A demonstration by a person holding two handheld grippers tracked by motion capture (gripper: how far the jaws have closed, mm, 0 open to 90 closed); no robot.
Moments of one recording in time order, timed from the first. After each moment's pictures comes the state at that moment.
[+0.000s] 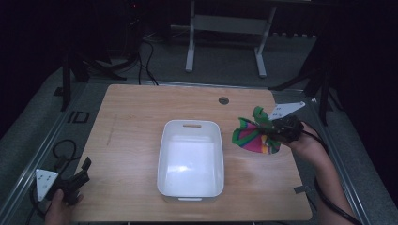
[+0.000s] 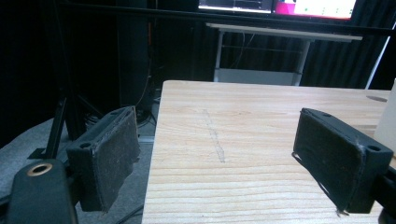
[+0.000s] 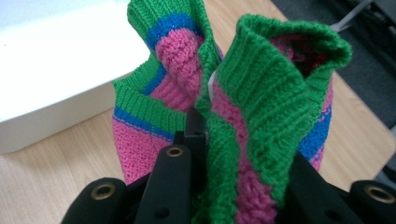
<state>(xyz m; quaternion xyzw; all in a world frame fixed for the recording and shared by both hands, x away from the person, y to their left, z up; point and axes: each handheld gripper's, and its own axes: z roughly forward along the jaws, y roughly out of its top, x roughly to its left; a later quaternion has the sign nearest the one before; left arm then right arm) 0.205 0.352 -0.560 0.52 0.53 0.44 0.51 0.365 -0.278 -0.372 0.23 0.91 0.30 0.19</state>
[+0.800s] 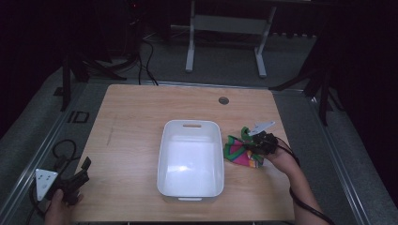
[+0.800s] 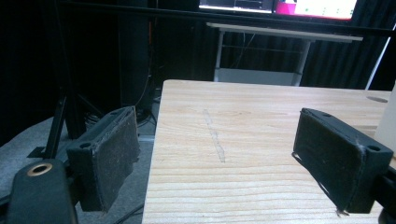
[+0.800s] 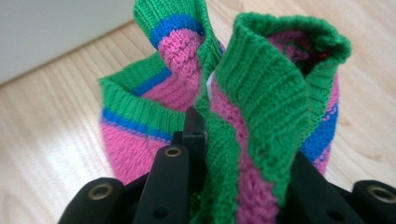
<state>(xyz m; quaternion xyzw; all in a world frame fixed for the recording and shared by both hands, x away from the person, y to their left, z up) 0.205 0.353 -0.560 0.52 0.53 0.44 0.51 0.400 -0.266 -0.504 0.27 0.92 0.27 0.14</state>
